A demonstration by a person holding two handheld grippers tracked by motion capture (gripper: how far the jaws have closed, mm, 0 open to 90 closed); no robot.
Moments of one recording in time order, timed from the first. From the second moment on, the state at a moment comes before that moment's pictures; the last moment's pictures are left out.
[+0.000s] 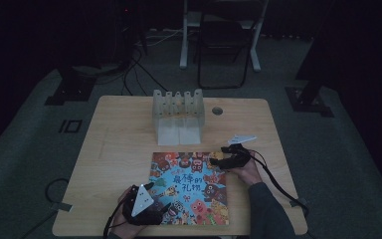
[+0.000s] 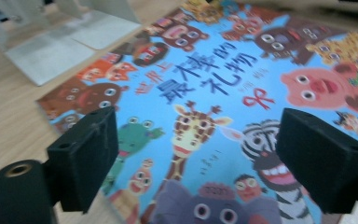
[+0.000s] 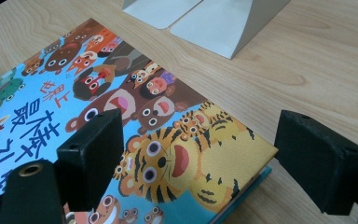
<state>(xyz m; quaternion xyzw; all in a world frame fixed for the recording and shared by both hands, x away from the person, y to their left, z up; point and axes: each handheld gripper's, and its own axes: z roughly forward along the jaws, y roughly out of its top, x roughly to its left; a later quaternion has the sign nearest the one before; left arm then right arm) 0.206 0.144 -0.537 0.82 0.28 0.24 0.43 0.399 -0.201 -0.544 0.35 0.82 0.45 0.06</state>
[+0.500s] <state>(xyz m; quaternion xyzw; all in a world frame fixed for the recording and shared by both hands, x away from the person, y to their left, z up) 0.188 0.107 -0.548 0.86 0.23 0.20 0.42 0.398 -0.202 -0.533 0.35 0.81 0.47 0.05</state>
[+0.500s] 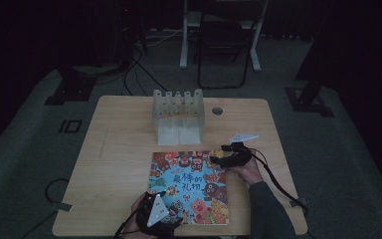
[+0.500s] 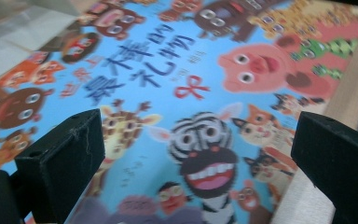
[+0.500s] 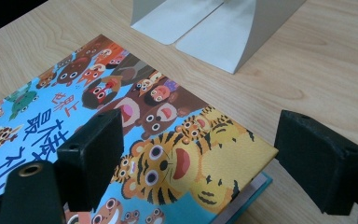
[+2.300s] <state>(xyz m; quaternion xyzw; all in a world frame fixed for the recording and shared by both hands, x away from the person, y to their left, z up) 0.176 0.075 -0.550 0.86 0.17 0.25 0.42 0.381 -0.201 -0.523 0.37 0.80 0.48 0.01</state>
